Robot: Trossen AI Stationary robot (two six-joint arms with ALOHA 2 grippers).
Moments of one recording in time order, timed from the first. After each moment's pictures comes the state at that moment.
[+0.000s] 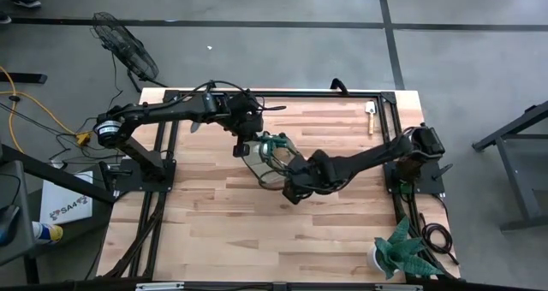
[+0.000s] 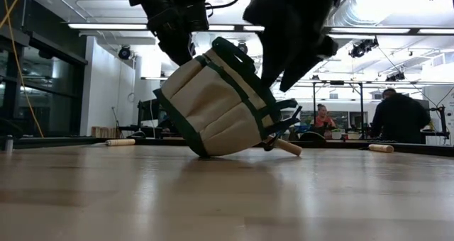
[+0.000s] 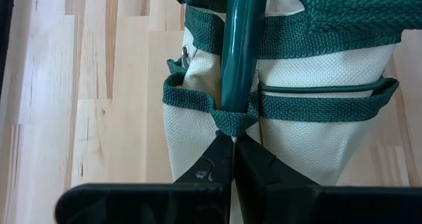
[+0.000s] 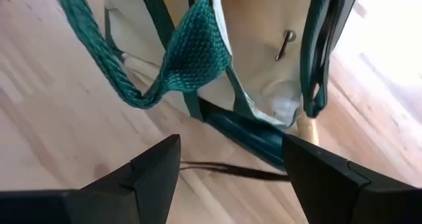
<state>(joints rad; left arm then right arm) 0.32 1.53 1.28 -0.74 0.18 0.31 0.25 1.79 1.37 -0.83 0.46 0.89</state>
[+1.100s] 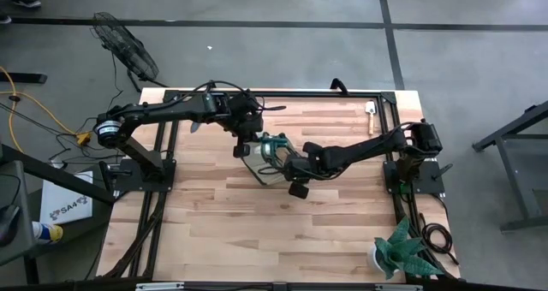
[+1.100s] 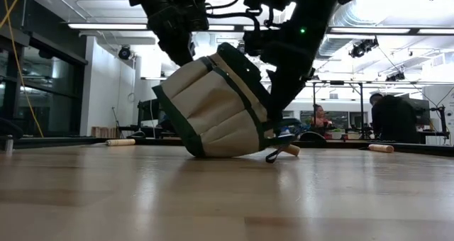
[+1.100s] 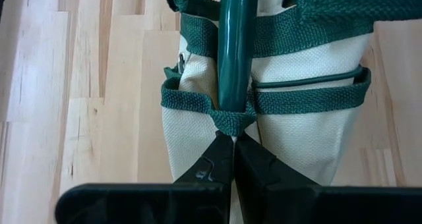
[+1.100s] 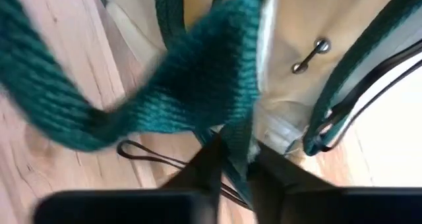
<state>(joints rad) 0.32 1.53 1.28 -0.74 0.20 0.28 0.11 1.79 1.23 -0.64 0.29 0.39</state>
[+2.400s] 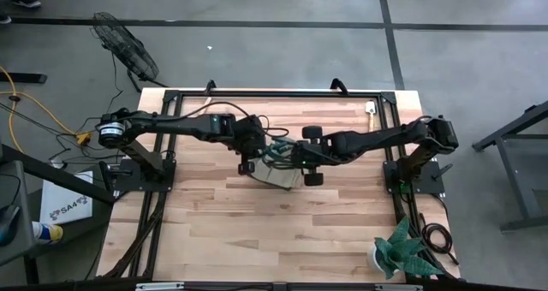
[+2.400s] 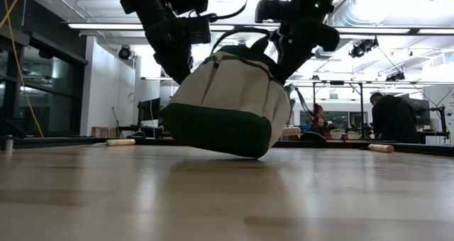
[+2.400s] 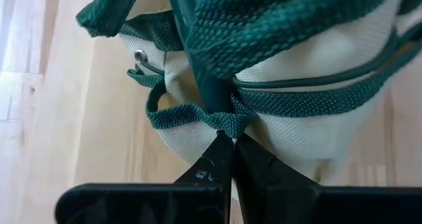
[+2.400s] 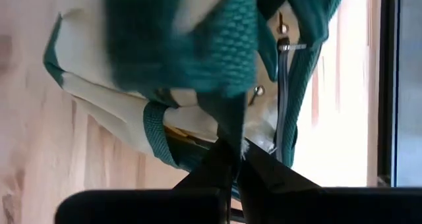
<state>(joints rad) 0.17 1.55 1.13 -0.58 0.10 0.07 0.05 1.64 1.27 -0.78 0.34 -0.10</state>
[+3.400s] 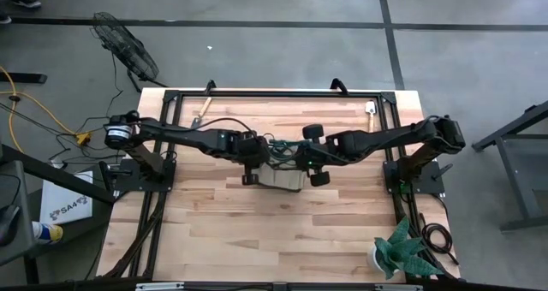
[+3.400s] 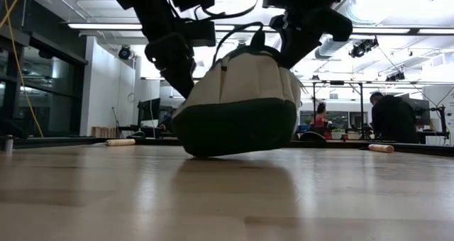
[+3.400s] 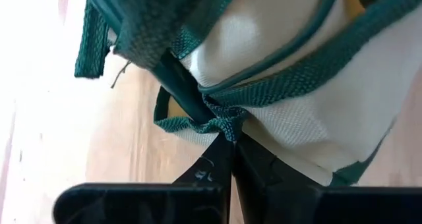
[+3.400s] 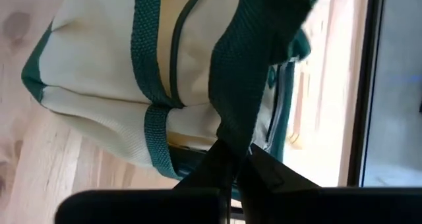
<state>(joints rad) 0.02 1.62 1.13 -0.55 -0.15 0.02 0.07 1.58 1.27 -0.80 0.36 -0.23</state>
